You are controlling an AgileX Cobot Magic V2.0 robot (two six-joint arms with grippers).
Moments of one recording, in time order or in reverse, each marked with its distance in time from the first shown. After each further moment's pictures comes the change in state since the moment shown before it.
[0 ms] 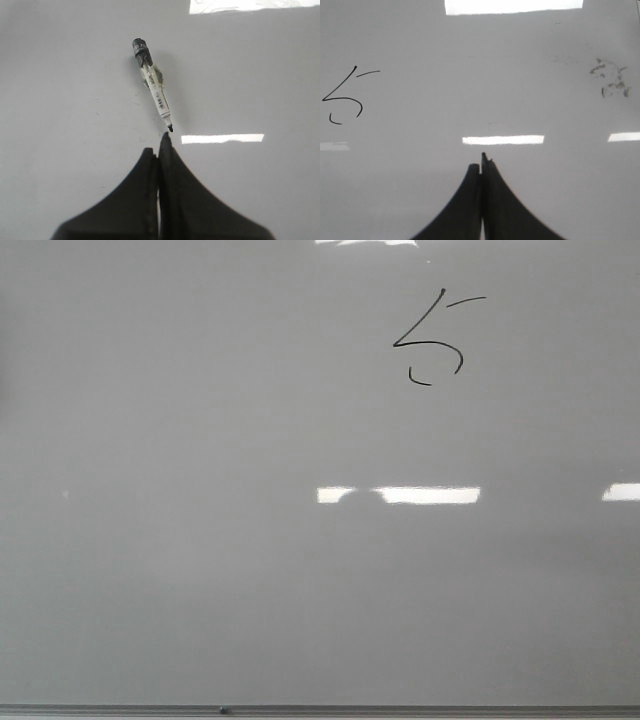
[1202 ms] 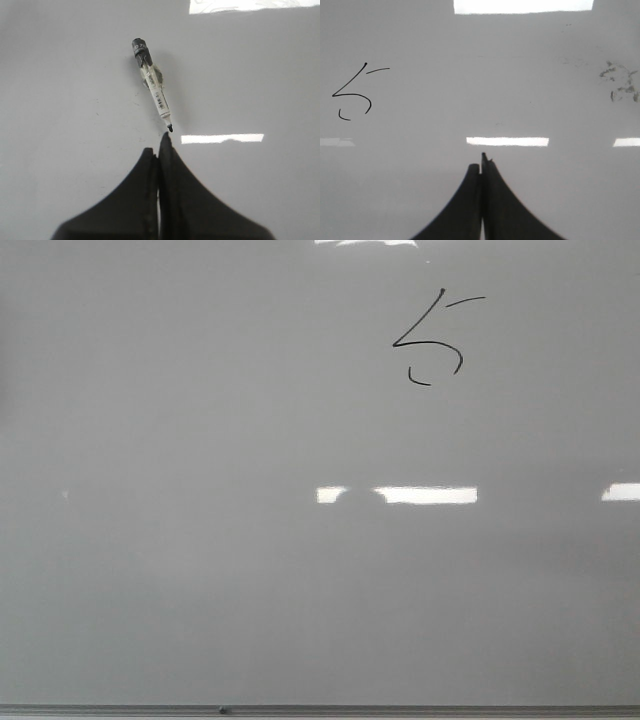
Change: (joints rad) left arm 0.000 0.000 0.000 0.000 0.000 0.000; right arm 0.030 0.000 0.000 -0.023 -0.007 0.002
